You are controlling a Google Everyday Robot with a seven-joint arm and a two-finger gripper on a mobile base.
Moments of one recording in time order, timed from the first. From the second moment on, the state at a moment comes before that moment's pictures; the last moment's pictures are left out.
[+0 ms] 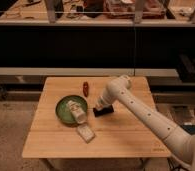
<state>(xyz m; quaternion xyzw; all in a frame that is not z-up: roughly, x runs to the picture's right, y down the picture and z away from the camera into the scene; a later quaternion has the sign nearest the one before) 0.015 0.106 0.863 0.07 -0.30 -0.86 0.40</state>
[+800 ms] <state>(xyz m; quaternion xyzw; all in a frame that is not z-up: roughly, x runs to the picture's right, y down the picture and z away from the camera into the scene) -0.031 0.138 0.879 0.05 -0.33 -0.88 0.34</state>
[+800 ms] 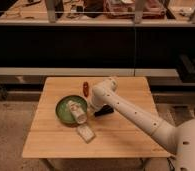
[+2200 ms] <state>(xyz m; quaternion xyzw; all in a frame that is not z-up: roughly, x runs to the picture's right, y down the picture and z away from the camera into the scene) 0.040 0.122 0.920 -0.04 -0.32 -0.84 0.43</state>
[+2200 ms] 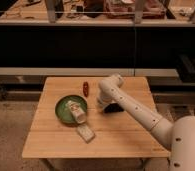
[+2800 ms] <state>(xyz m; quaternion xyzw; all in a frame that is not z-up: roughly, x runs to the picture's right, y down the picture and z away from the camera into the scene) 0.068 0.115 0.930 -0.05 -0.32 -0.83 0.46</state>
